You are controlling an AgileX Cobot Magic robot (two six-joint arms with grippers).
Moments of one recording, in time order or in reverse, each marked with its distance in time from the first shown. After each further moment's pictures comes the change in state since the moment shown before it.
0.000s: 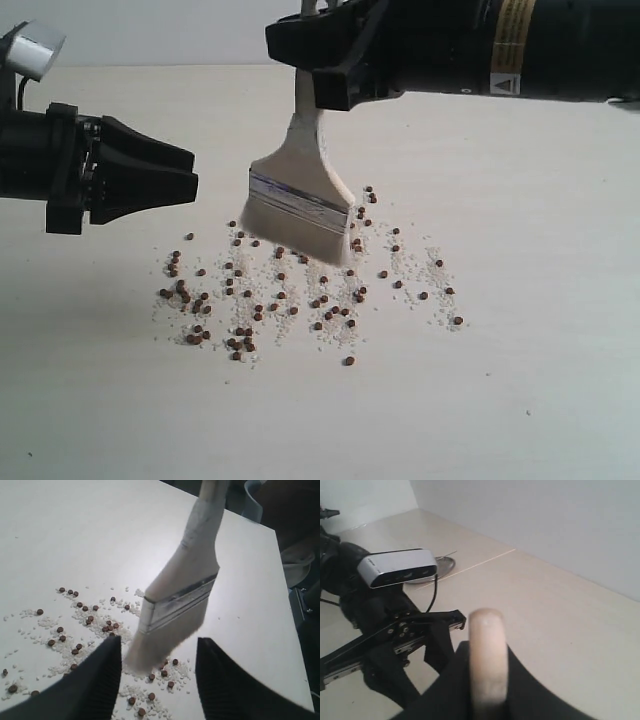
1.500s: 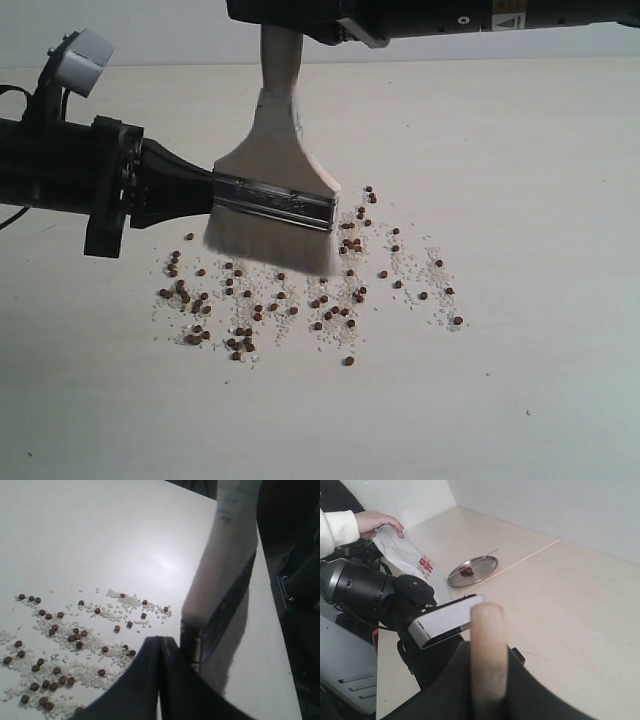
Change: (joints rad) left arm -0.131 0.000 0.000 -0.021 -0.038 0.005; right arm 0.000 0.000 -0.154 -0.256 -0.086 0.427
